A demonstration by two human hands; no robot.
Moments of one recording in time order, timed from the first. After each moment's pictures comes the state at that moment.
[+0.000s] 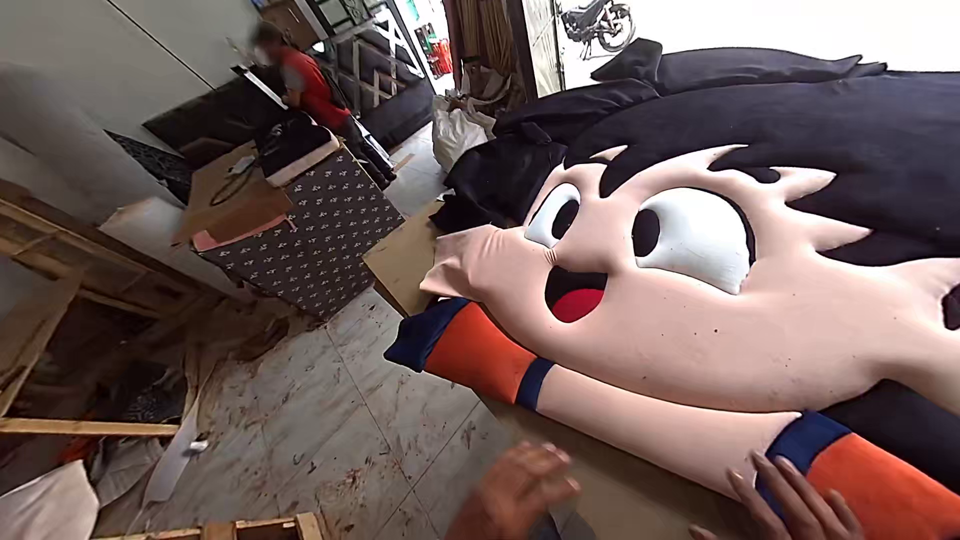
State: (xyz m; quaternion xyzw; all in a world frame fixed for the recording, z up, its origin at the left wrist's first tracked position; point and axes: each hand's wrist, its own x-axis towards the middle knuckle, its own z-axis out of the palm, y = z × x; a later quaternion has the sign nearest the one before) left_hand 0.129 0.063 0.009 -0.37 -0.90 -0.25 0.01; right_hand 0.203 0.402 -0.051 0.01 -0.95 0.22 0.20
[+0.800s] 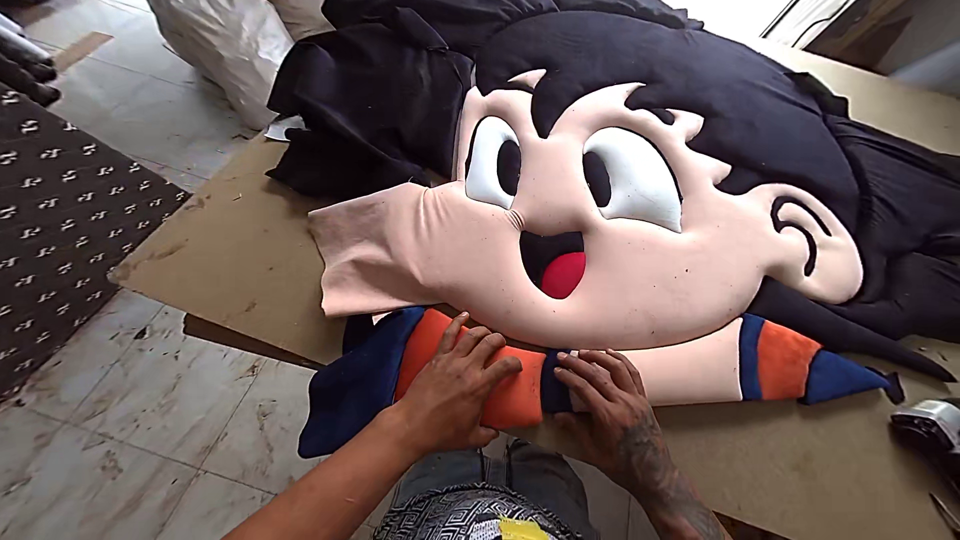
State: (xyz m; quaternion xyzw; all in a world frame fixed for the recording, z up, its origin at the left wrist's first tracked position) left_hand -0.132 -0.045 -0.027 -0.59 -0.80 -0.12 -0.08; right_hand 0.051 0.186 -0.039 -0.01 -0.98 0.14 0.13
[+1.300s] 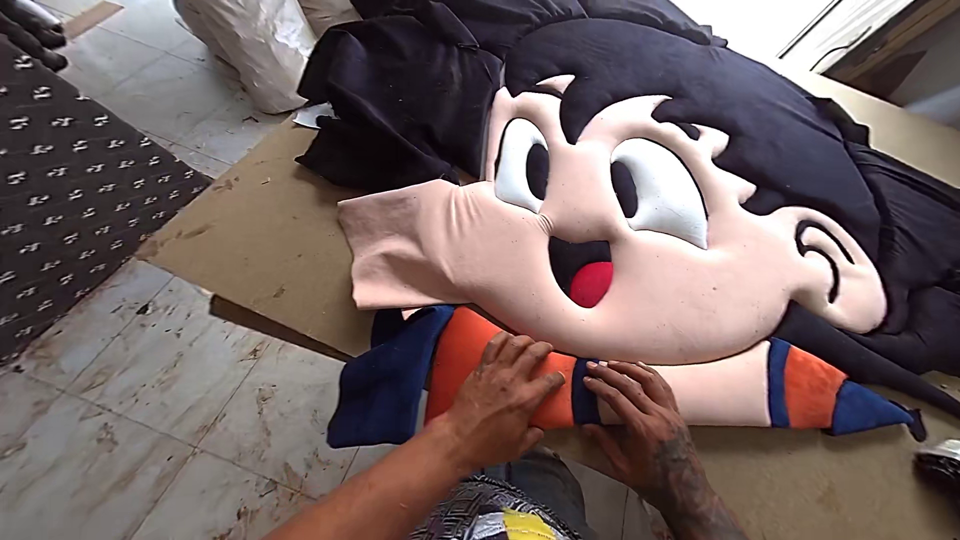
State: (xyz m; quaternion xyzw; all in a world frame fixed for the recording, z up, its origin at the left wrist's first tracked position) left_hand -0.115 -0.036 -0.032 -0.56 -0.80 -0.20 -0.08; right_hand 0.047 0.186 -0.035 -0.01 -0.98 0.14 0.12
